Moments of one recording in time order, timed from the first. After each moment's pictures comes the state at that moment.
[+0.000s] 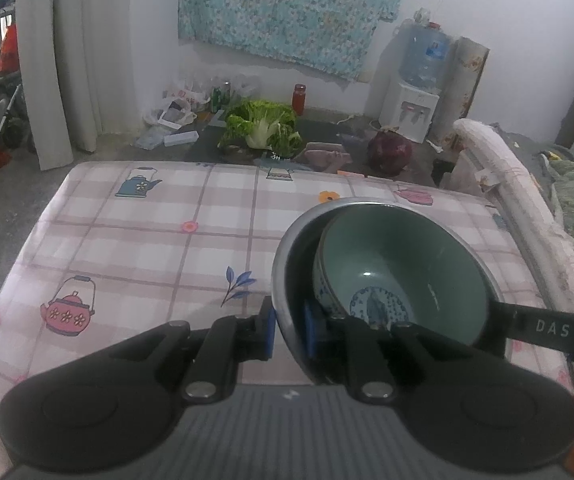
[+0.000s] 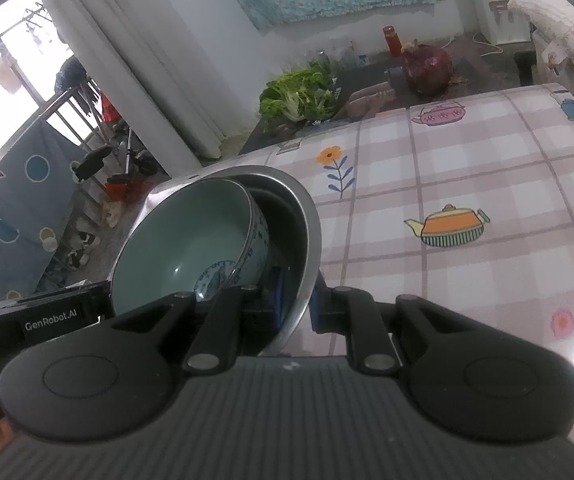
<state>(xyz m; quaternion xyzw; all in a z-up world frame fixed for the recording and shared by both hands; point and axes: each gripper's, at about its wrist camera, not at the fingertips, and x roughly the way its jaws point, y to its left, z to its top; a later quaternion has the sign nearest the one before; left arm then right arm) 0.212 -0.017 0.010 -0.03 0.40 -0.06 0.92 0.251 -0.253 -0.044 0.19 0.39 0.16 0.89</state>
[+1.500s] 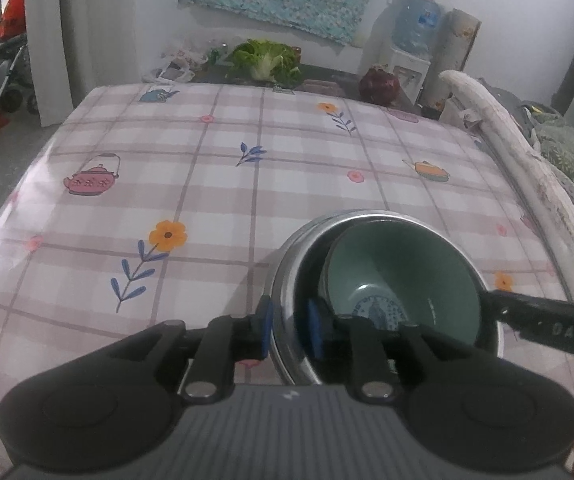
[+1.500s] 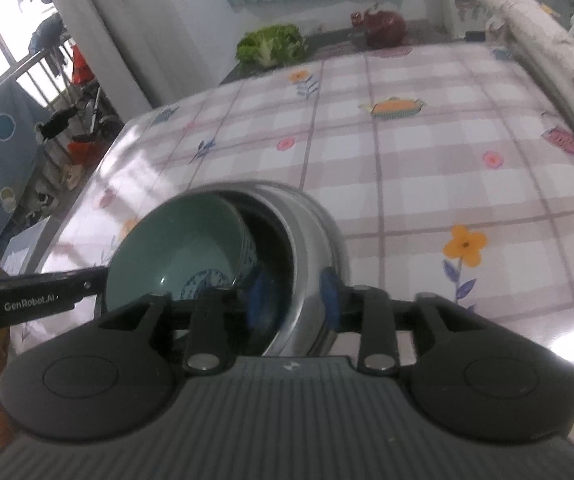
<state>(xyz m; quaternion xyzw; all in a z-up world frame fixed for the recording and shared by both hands) 0.098 0.007 -0.037 -0.04 0.44 -0.07 0.90 0.104 -0.234 -0.068 0.12 0.41 0.09 0.90</state>
